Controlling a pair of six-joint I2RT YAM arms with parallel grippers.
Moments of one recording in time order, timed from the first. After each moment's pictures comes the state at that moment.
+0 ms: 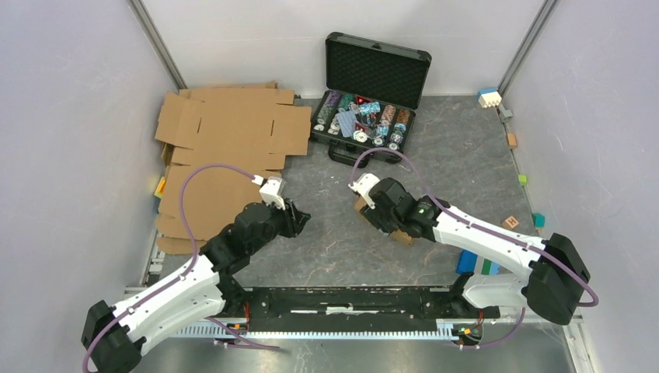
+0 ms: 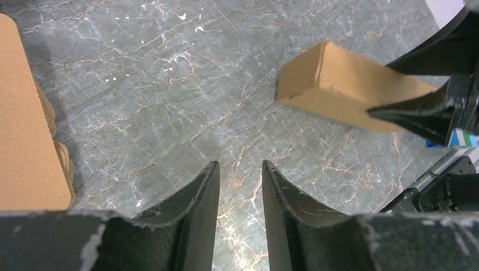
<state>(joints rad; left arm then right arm) -0.77 0.71 0.42 -0.10 -0.13 -0.49 0.87 1.25 0.83 -0.52 0.21 -0.10</state>
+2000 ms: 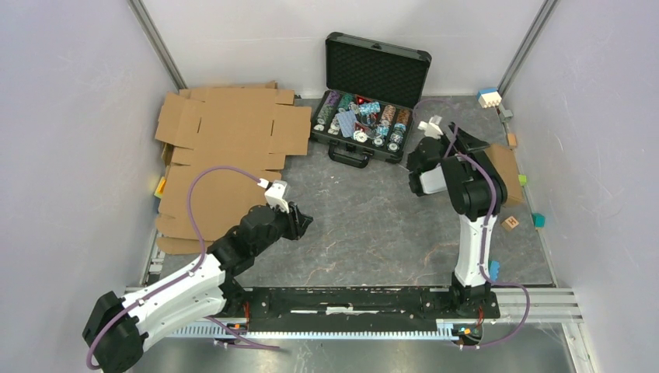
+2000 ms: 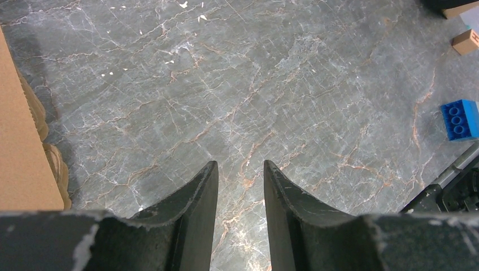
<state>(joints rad) -0.77 0.76 0.34 0.03 -0.12 -0.45 0.21 2.11 0.93 1.37 1.41 -1.64</state>
